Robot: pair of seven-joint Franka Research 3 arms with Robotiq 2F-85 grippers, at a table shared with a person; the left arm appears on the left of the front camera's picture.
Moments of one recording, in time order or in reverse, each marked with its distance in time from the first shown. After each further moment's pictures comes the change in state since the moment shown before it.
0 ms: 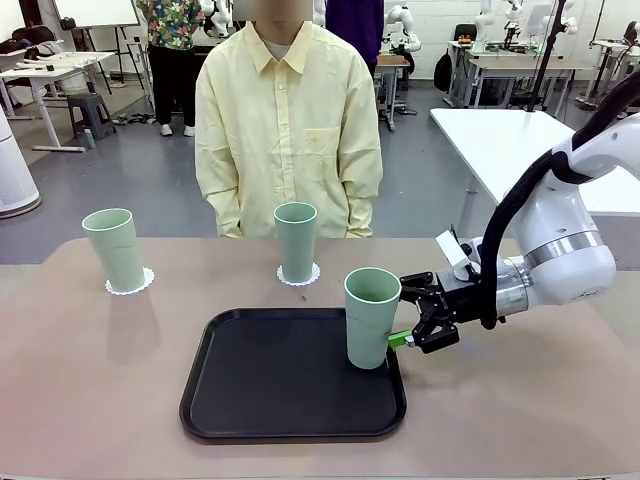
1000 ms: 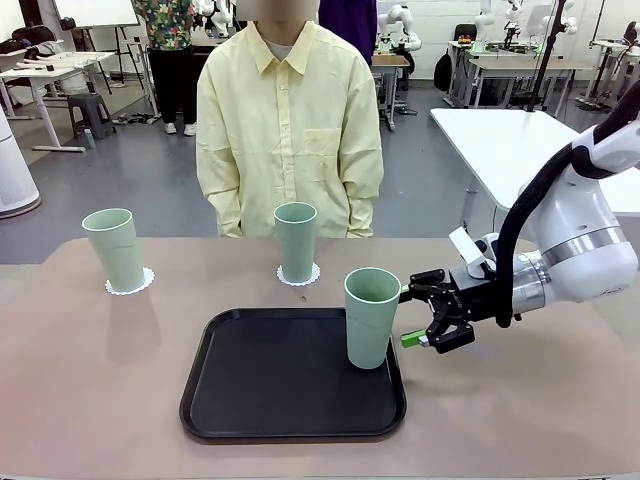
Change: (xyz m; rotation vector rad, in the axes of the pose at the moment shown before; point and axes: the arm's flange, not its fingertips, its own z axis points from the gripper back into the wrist) left arm 0.000 0.000 0.000 0.000 0.000 0.000; right arm 0.008 0.010 0.020 0.010 0.011 0.018
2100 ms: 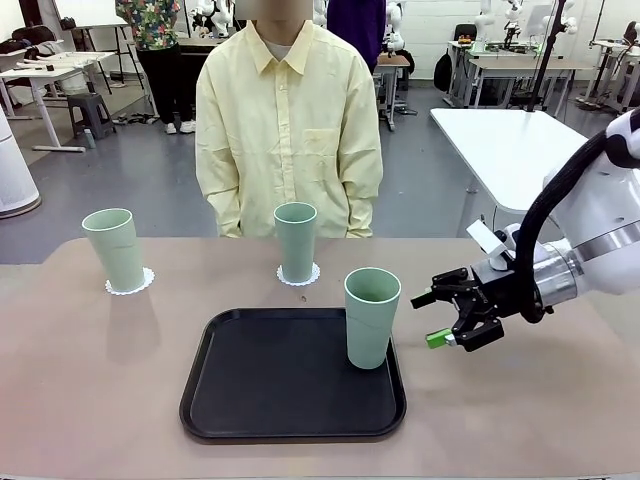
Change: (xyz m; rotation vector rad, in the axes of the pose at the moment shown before) left arm 0.000 0.000 0.000 0.000 0.000 0.000; right arm 0.014 0.016 0.035 0.013 0.089 -0.097
